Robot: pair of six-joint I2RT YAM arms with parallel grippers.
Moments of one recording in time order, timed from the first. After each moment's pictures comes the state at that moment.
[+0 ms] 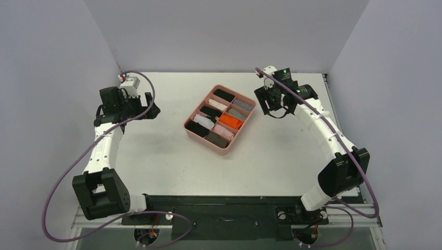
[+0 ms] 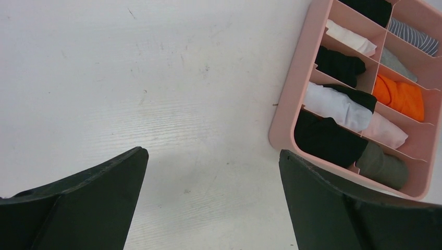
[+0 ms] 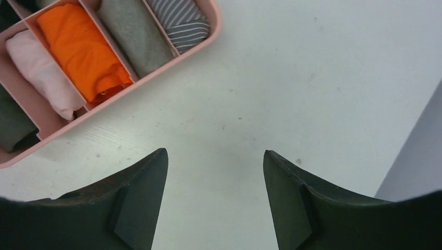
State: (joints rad) left arm 0.20 1.37 1.12 -0.40 0.48 0.01; right arm 0.38 1.61 1.60 -0.86 0.04 -0.21
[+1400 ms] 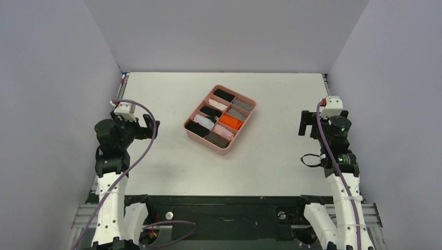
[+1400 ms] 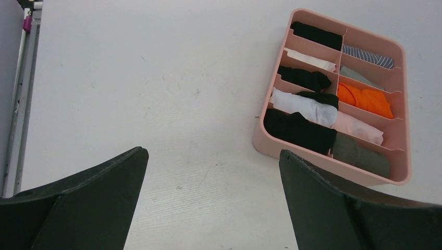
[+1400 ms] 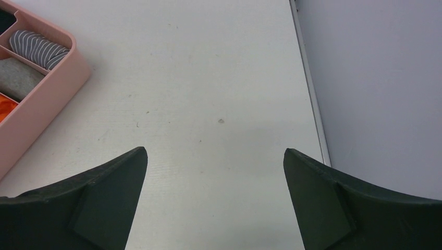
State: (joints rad) left arm 0.20 0.77 0.71 -0.21 0.45 -0.04; right arm -0.06 0.76 0.84 -0.45 0.04 -0.10
